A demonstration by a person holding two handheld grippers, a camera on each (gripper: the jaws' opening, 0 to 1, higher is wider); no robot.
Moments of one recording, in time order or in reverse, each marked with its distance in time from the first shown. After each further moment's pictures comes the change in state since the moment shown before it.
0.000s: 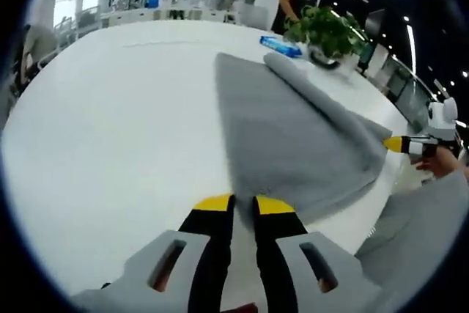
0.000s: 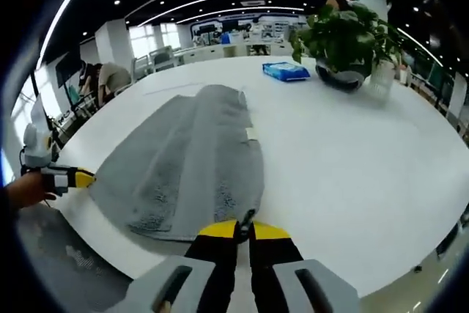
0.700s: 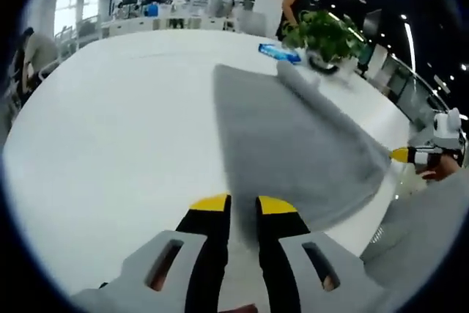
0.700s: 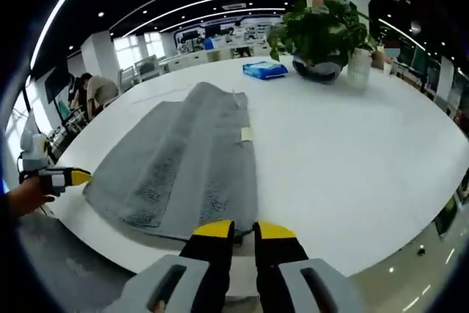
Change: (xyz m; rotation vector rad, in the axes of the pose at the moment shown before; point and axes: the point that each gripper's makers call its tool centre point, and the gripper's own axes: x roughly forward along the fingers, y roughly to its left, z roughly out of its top) left arm 0.001 -0.010 0.031 0.094 -0.119 0.000; right arm -0.016 -0.022 -0.009 0.079 -0.044 -0.052
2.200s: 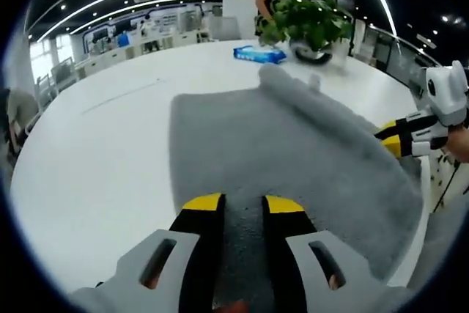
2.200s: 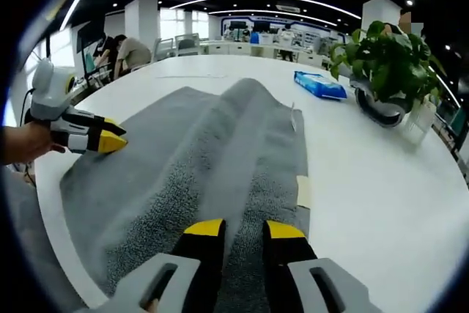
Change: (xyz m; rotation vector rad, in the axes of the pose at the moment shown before) left arm 0.100 -0.011 0.045 0.182 0.033 0.001; right arm 0.101 0.045 0.048 -0.296 0.033 0.090
